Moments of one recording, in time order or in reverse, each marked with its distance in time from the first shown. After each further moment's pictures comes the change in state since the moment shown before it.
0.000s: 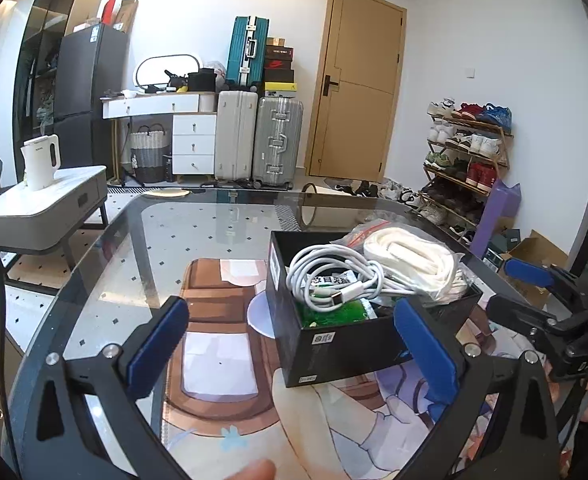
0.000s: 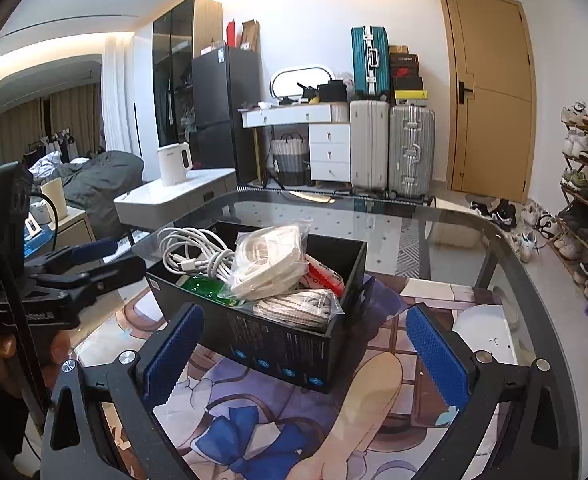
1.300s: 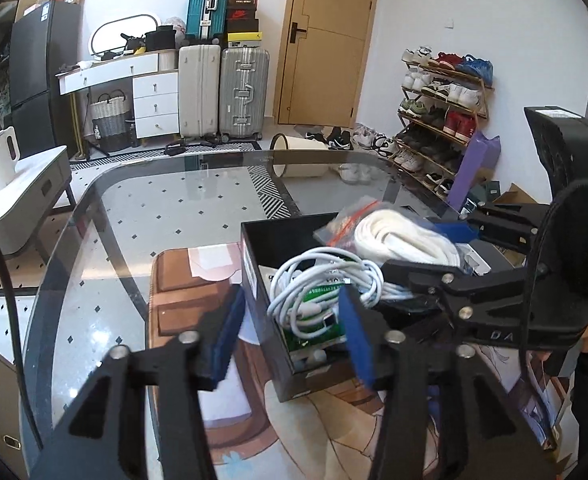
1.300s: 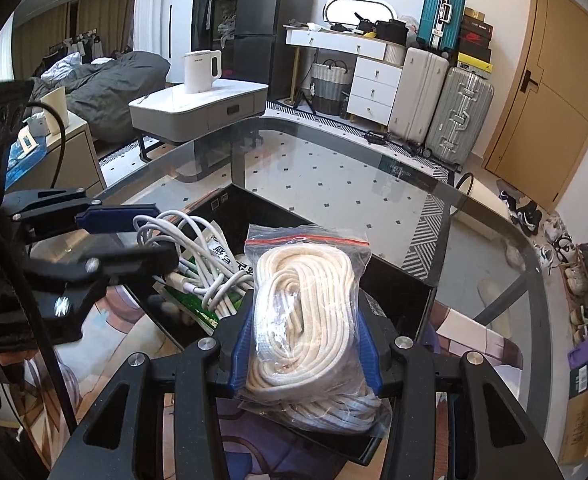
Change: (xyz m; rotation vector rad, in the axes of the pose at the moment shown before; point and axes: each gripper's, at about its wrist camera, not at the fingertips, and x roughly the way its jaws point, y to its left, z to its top) left arm 0.038 -0.007 0.031 0.067 0.221 -0.116; right arm 0.097 0.035 0.060 -0.220 0.311 0.050
